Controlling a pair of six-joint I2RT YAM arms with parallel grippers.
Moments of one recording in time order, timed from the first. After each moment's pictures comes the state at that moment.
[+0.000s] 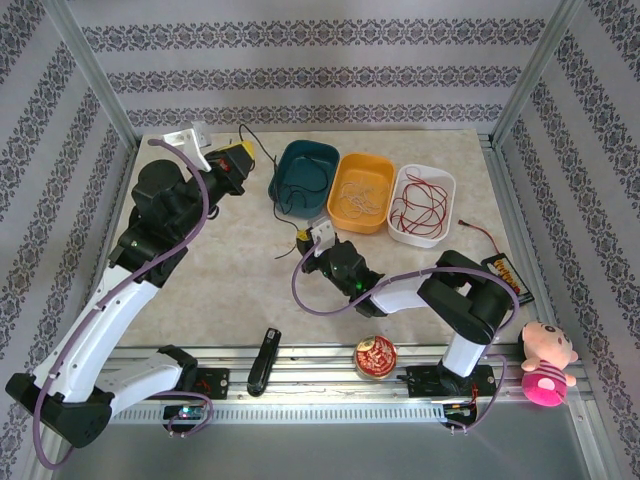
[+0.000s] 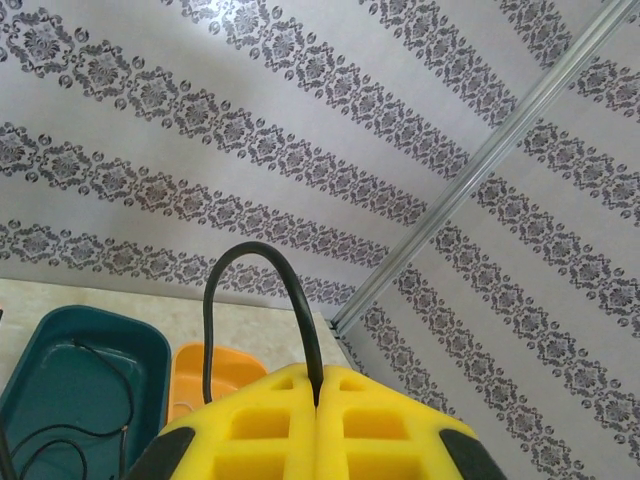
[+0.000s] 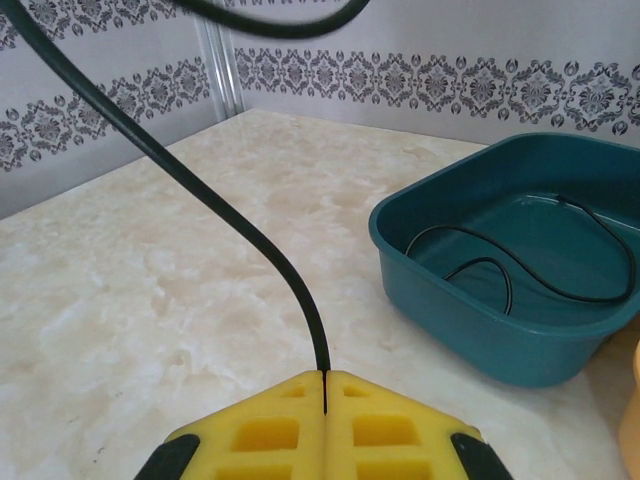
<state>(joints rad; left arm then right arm) -0.43 1.04 1.23 -0.17 0.06 -0.59 0.90 1.73 0.64 0.93 0.24 0.15</state>
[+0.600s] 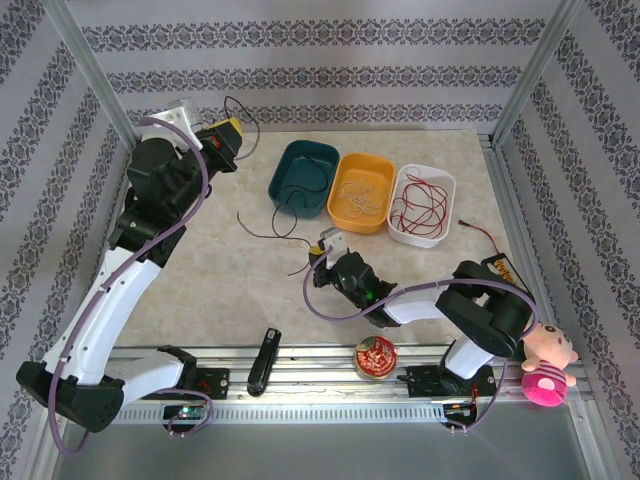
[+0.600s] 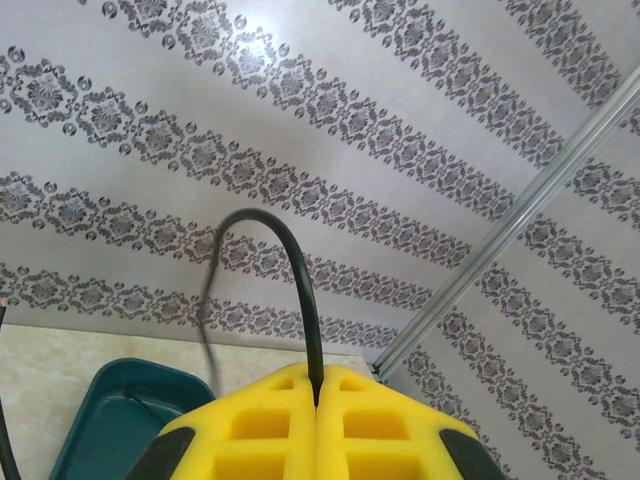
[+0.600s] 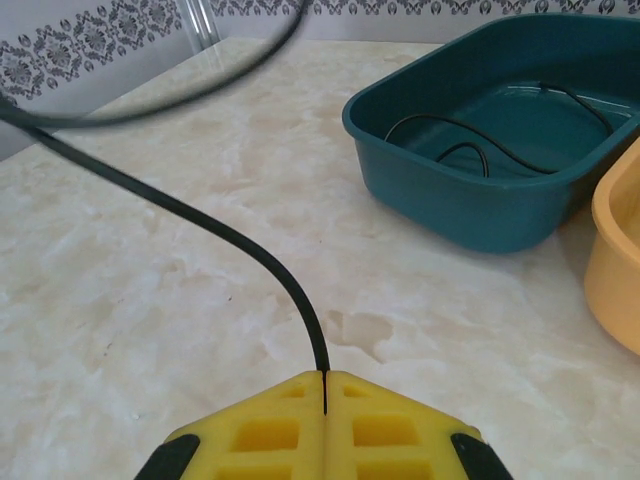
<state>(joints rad) -0.33 1.14 1.33 -0.16 0.05 -0.55 0.92 1.61 0.52 0.78 0.26 0.28</state>
